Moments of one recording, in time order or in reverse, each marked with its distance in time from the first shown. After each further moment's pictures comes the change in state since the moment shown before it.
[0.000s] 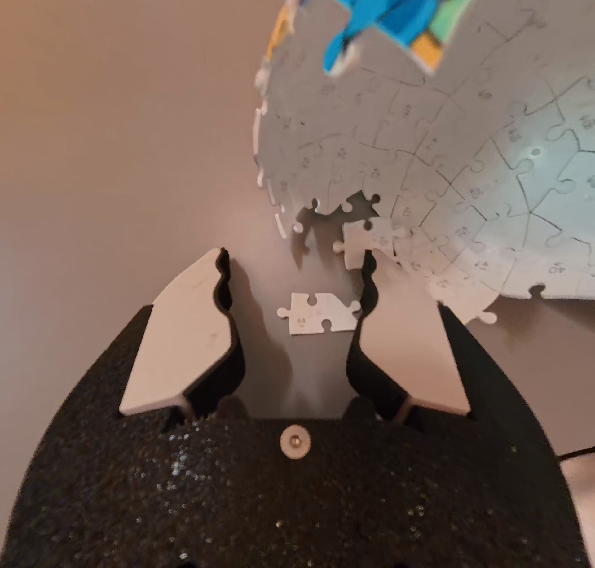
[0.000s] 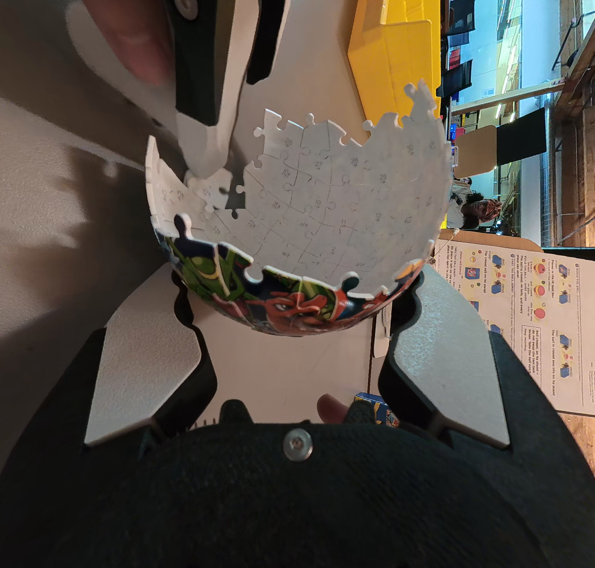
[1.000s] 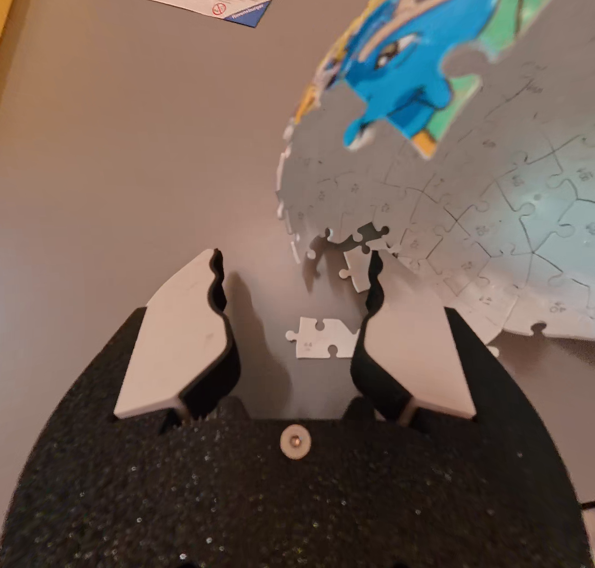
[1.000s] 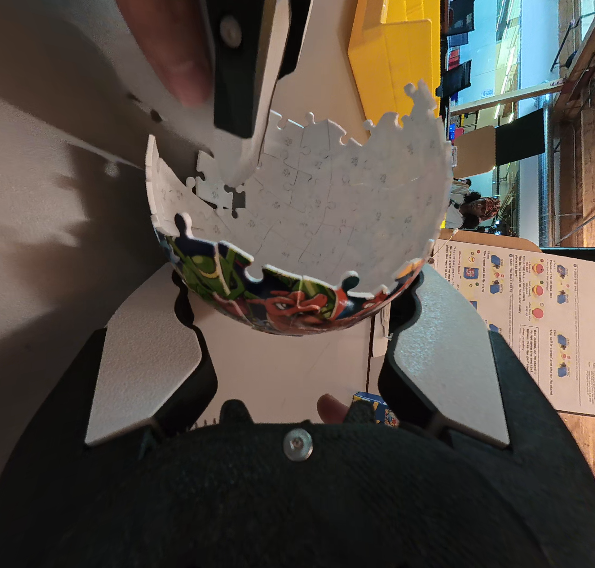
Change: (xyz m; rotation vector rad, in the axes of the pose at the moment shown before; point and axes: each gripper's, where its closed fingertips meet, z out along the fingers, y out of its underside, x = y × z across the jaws) left arm -0.007 -0.018 -0.001 0.089 -0.052 -0.040; right arm -0.001 0.001 -0.001 -0.002 0.002 -0.005
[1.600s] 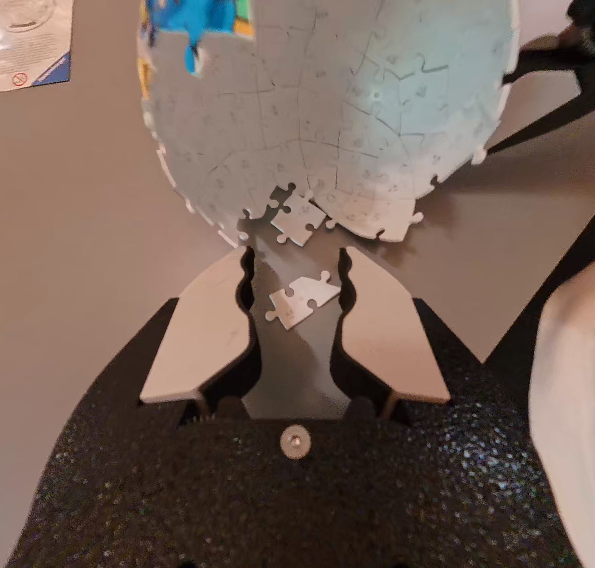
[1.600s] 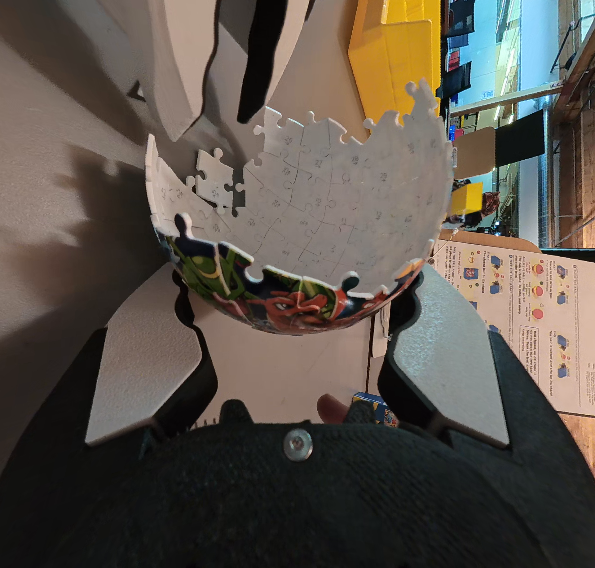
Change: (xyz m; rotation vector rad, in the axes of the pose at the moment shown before) left arm 0.031 0.019 -0.019 0.032 0.470 0.392; right arm 0.000 0.000 0.000 0.002 -0.001 -0.003
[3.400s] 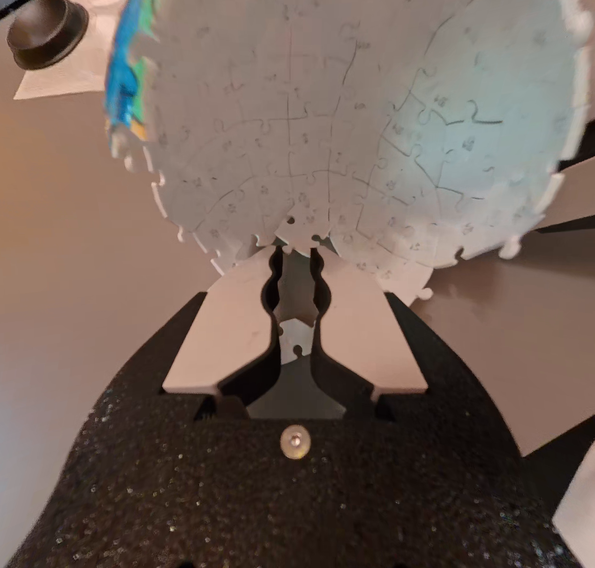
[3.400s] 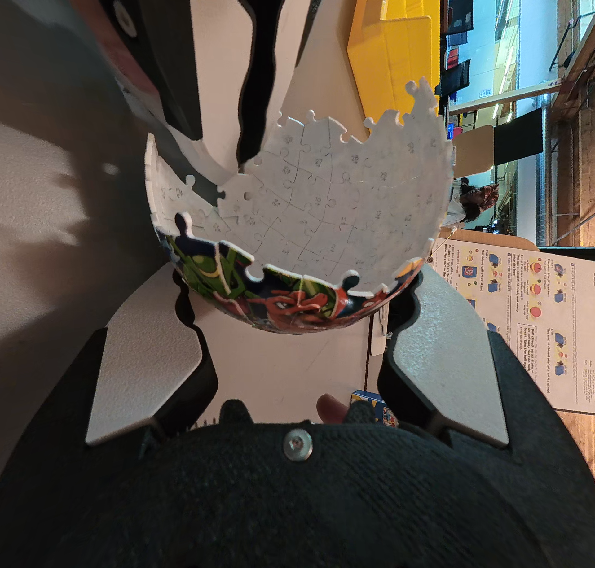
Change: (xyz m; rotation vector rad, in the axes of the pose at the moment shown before) left arm -0.006 -0.014 0.018 -0.025 -0.301 -0.079; right arm 0.002 0.002 0.001 -0.006 0.005 -0.003
